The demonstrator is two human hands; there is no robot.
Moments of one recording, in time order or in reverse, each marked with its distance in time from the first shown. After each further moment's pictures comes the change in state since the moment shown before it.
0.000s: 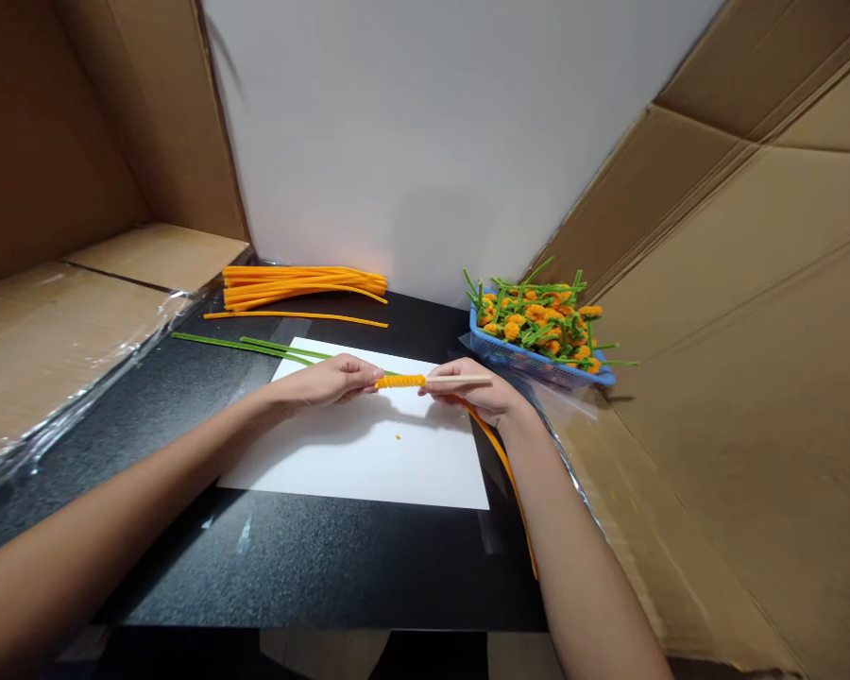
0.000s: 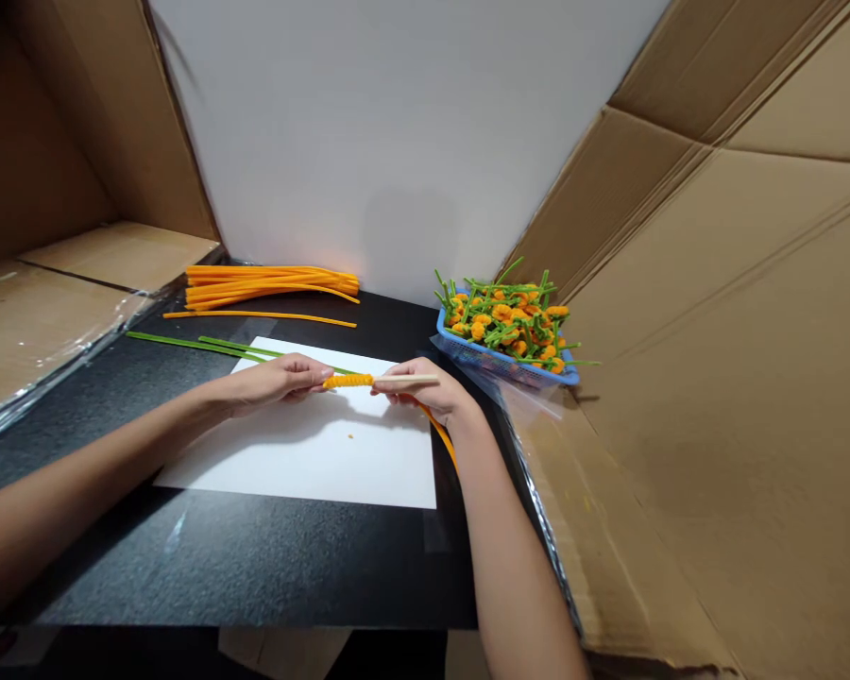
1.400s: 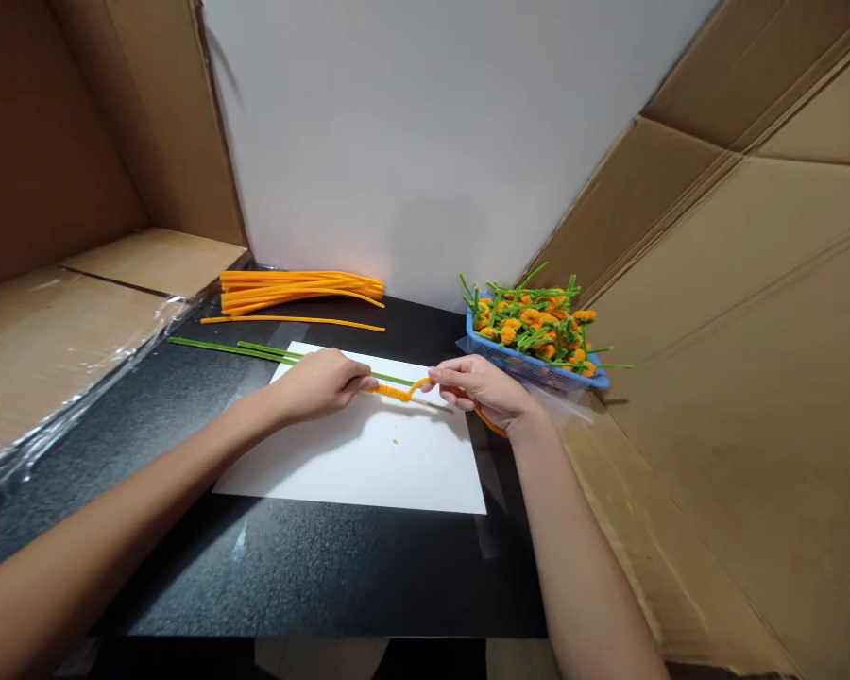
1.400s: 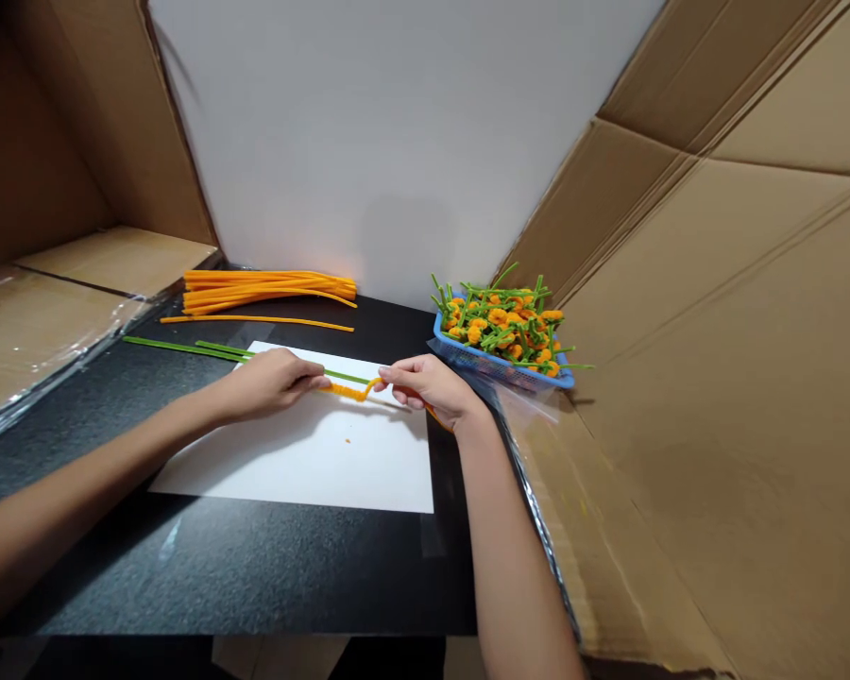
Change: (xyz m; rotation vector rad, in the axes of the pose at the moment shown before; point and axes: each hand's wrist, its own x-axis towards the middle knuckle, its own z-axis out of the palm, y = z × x) left_hand -0.004 0.009 -0.006 0.878 0.184 0.145; right_hand -0.014 -0.013 -0.006 0.042 -0.033 -0.044
